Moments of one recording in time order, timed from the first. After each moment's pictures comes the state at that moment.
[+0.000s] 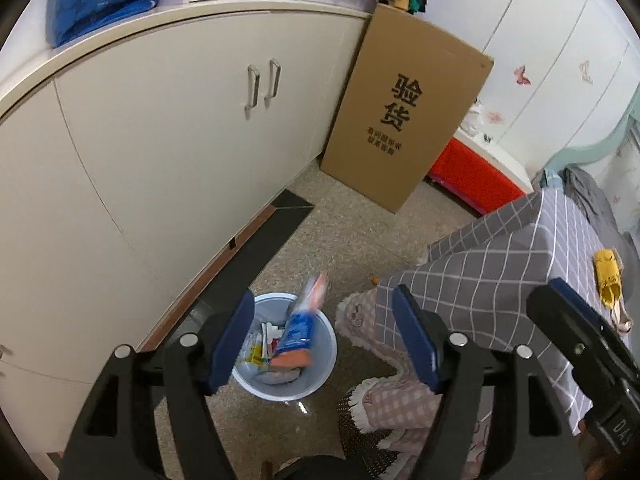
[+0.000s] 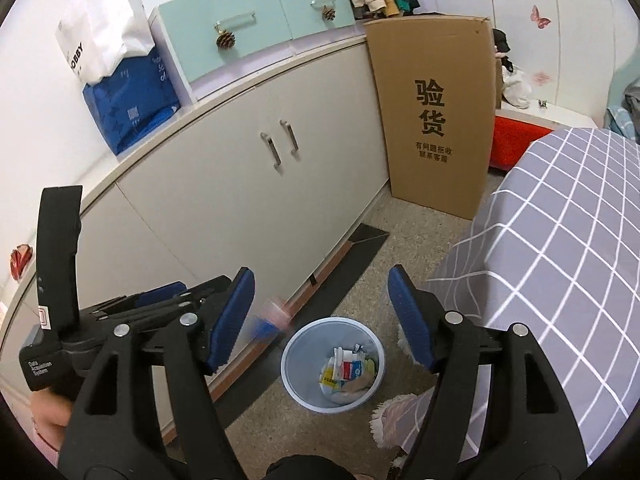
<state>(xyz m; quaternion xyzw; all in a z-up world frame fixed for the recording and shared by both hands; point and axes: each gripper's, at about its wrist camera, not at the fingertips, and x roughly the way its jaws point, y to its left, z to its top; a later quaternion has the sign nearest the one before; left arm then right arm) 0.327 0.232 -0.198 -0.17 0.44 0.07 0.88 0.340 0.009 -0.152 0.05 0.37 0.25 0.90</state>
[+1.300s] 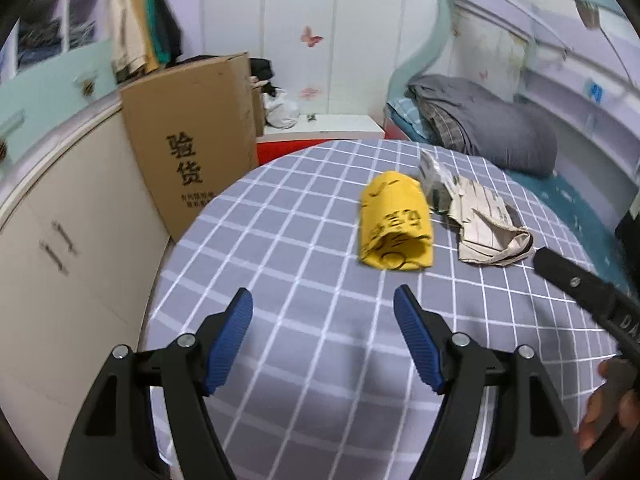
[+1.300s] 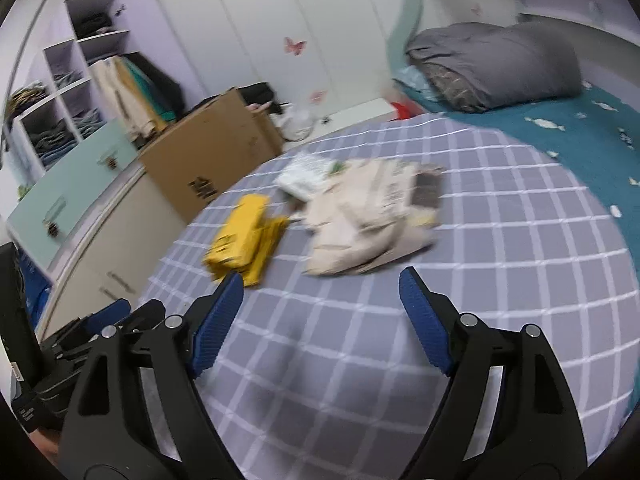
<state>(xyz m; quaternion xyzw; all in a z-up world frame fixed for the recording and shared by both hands) 0.366 -0.131 -0.133 0.07 0.37 -0.17 0.91 0.286 -0.363 -0.134 0.23 0.30 -0.06 0.92</state>
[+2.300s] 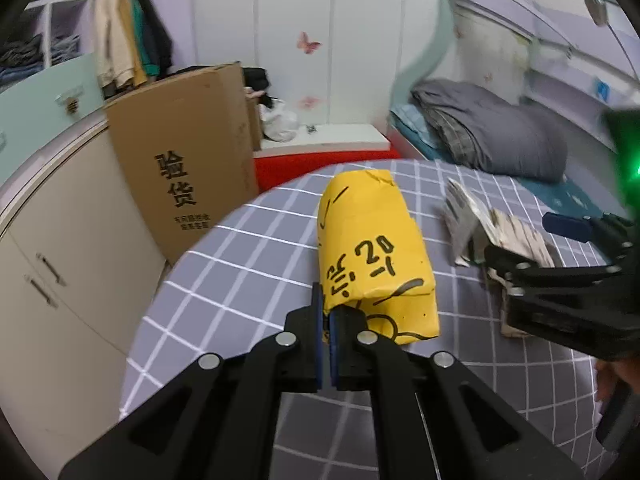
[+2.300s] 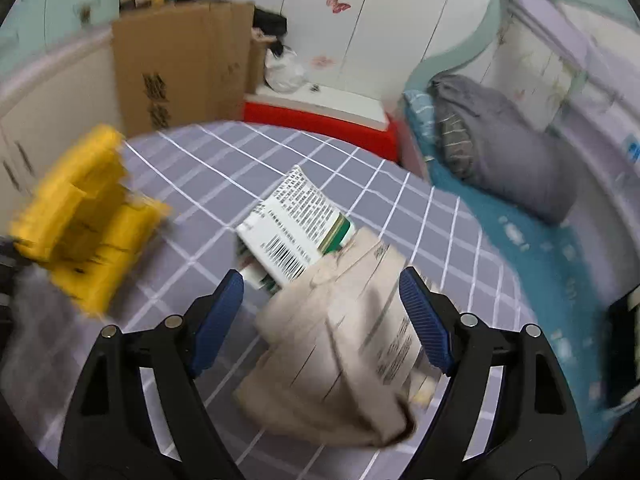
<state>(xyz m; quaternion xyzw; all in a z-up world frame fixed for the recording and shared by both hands) 0.443 -0.147 -0.139 0.06 0.35 -0.15 0.92 0.440 -0.322 -0.147 -0.09 0.41 -0.11 0.90</state>
